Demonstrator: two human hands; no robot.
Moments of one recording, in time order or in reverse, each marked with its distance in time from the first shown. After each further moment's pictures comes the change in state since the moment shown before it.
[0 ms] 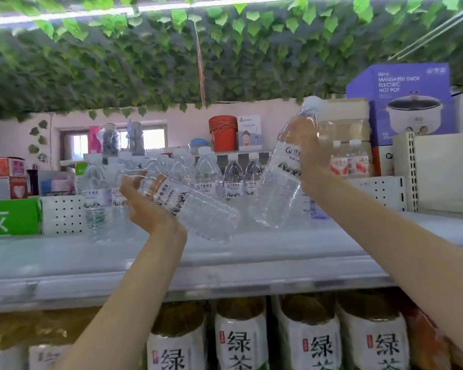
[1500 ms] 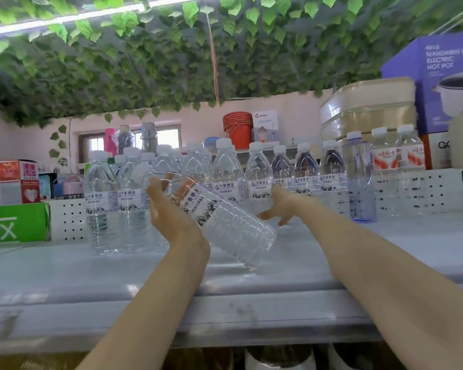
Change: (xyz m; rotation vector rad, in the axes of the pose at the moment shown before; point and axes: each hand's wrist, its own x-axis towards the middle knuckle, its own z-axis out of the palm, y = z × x) left_hand 0.034 -0.039 -0.005 0.155 -0.122 -0.065; right_hand 0.053 0.164 0.038 -1.273 -0.759 0.290
